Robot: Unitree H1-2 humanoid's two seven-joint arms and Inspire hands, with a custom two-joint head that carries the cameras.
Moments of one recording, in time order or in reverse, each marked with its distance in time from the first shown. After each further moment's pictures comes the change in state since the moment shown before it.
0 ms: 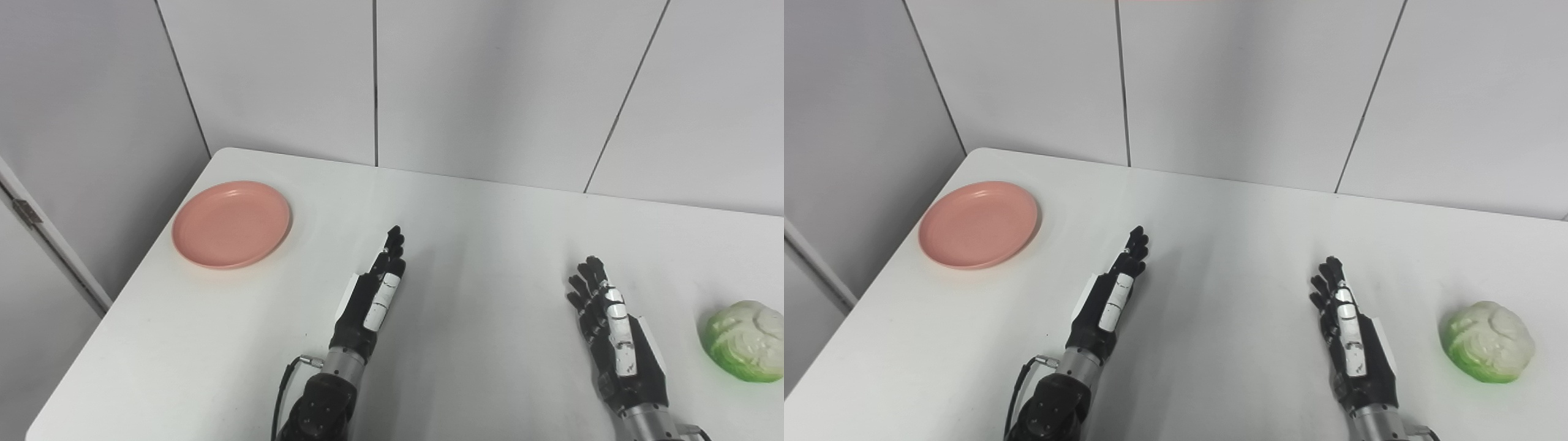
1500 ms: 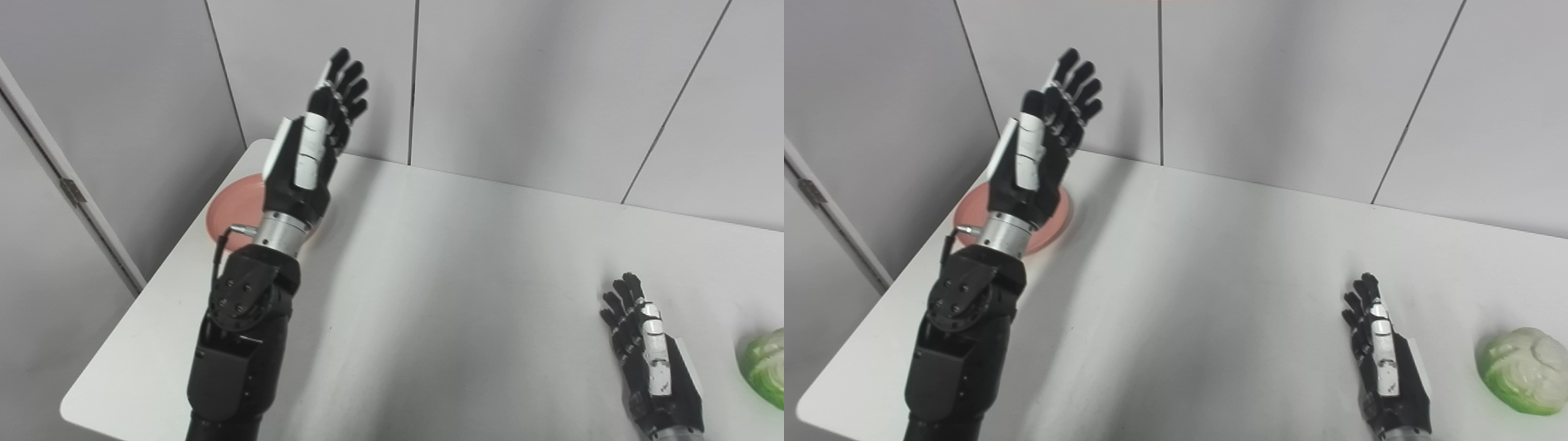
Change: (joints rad) left arm -0.217 0.222 0.280 -0.531 -0.233 0.331 -0.038; right arm 0.000 0.000 0.004 -0.031 -0.012 0.048 -0.012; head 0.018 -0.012
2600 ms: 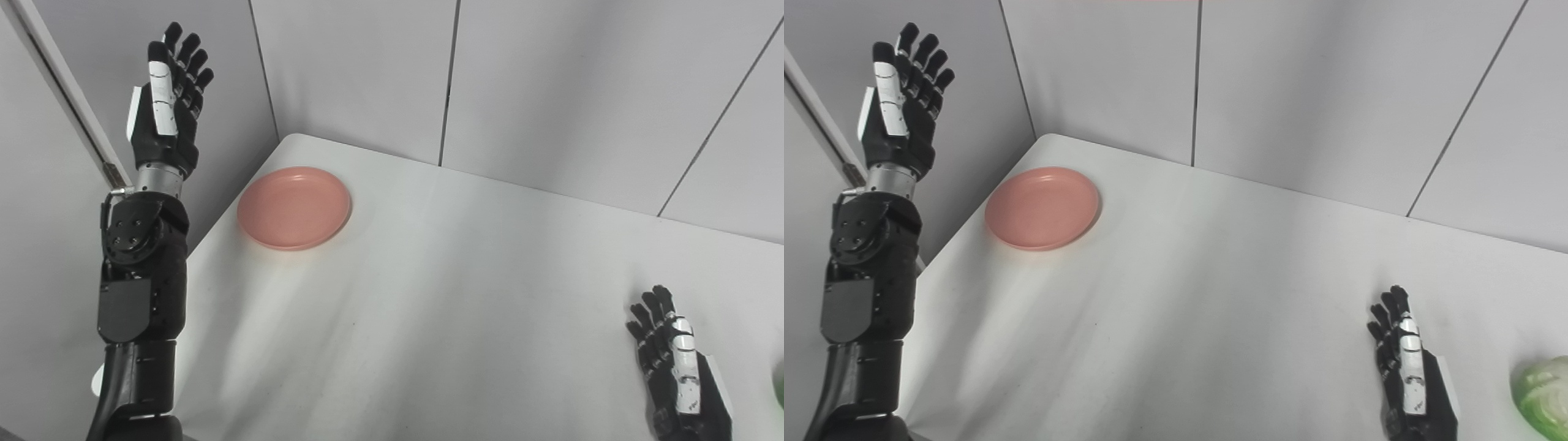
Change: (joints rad) left arm -0.043 0.267 0.331 0.380 -0.160 -0.112 0.025; right arm 0.002 -0.002 0.002 -0.006 0.006 0.003 0.000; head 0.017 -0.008
